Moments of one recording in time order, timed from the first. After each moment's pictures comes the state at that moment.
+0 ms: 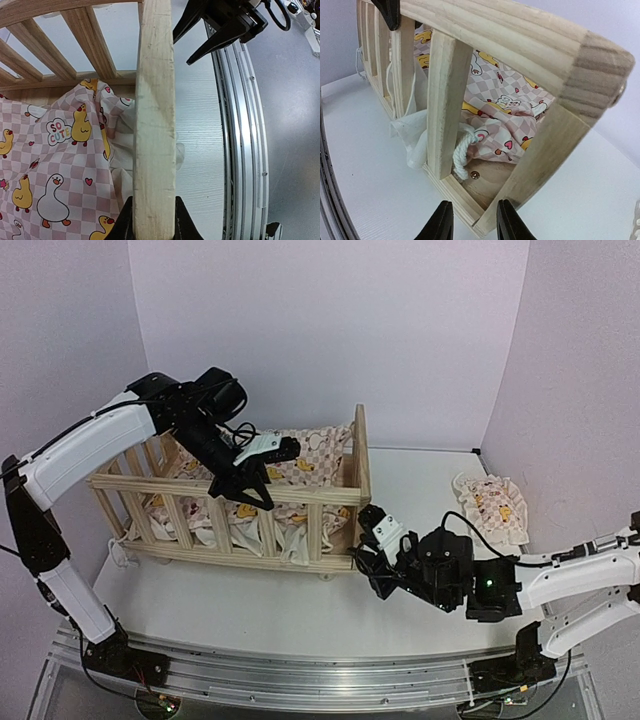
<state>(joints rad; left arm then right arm) -0.75 1.64 1.77 -1.20 0.54 0.76 1.25 1.25 0.62 0.30 0.49 -0.03</state>
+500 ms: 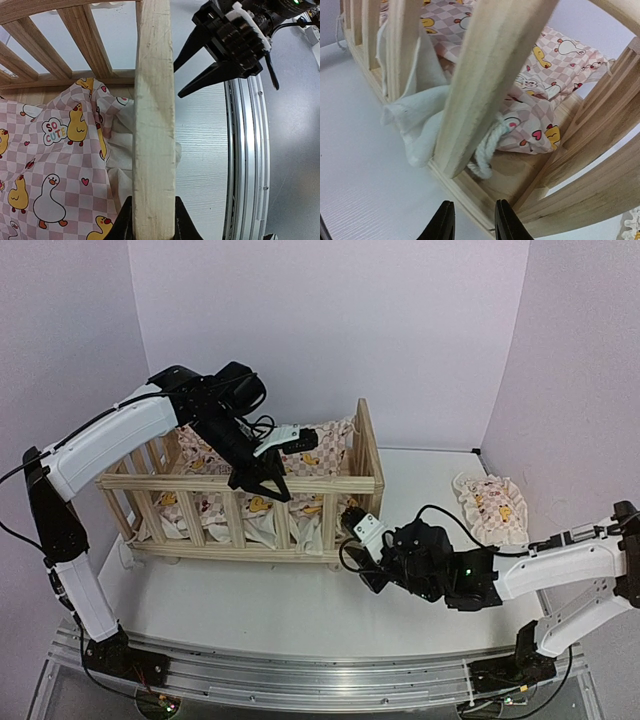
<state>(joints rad) -0.77 1.76 1.91 -1.21 0.53 0.68 1.17 1.38 0.69 0.24 0.46 -0.09</state>
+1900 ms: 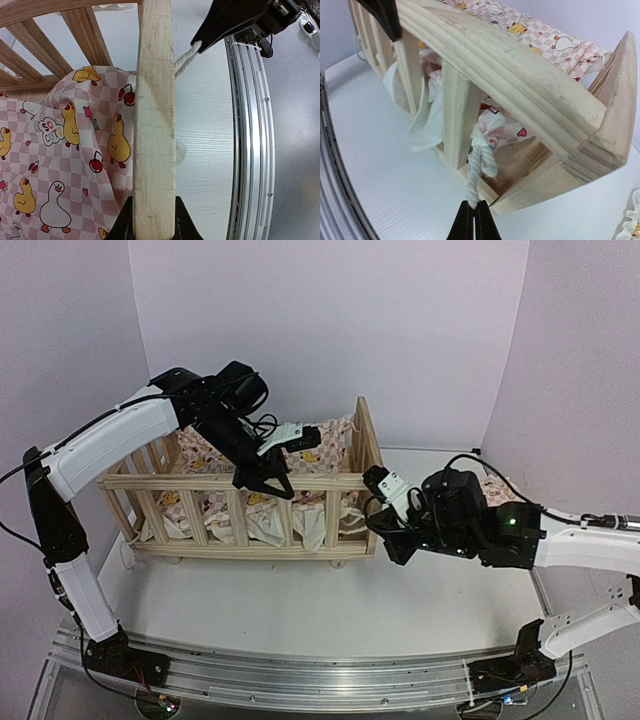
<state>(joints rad) -0.77 1.76 1.90 -1.15 0.50 0.64 1.07 1.21 0.92 -0.25 0.24 0.00</state>
